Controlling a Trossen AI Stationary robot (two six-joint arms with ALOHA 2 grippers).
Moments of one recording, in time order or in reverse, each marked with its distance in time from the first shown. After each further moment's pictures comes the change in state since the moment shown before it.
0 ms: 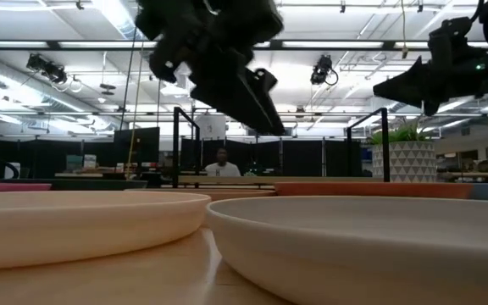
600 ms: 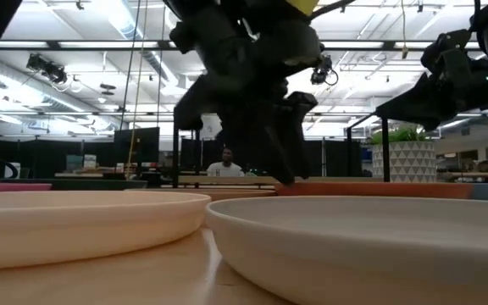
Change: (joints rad) left arm -0.002 0.212 0.213 -0.134 -0.025 0.256; right arm 0.089 0.096 -0.003 -0.082 -0.023 0.067
